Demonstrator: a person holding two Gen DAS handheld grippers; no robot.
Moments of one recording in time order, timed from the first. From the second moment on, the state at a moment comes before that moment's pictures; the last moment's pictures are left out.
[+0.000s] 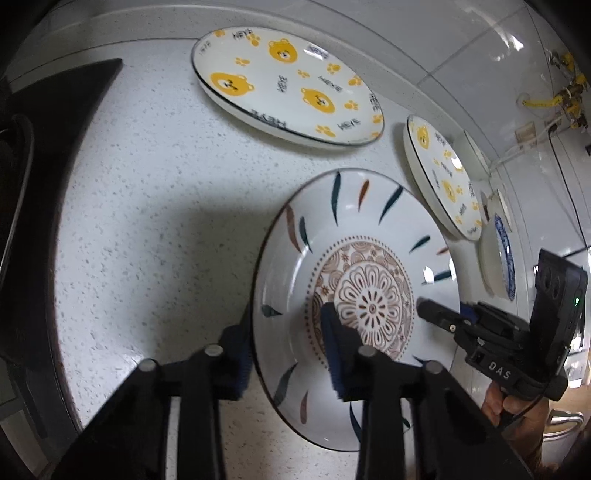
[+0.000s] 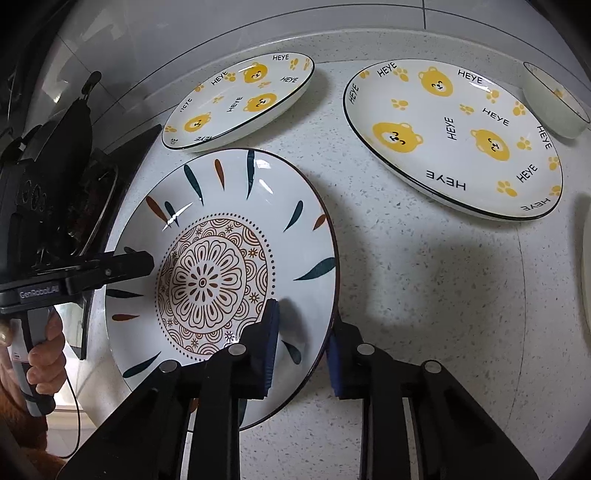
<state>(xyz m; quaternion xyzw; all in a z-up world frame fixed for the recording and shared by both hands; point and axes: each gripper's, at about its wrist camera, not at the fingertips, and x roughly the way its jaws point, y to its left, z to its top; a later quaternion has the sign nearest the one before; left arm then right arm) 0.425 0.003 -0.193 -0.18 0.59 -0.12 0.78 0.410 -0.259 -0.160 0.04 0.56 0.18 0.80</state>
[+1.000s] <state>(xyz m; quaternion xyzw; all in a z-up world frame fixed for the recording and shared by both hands) 0.323 0.058 -0.159 -0.23 0.56 -0.11 0.79 0.336 -0.223 -0.127 0.02 0.55 0.25 0.80</state>
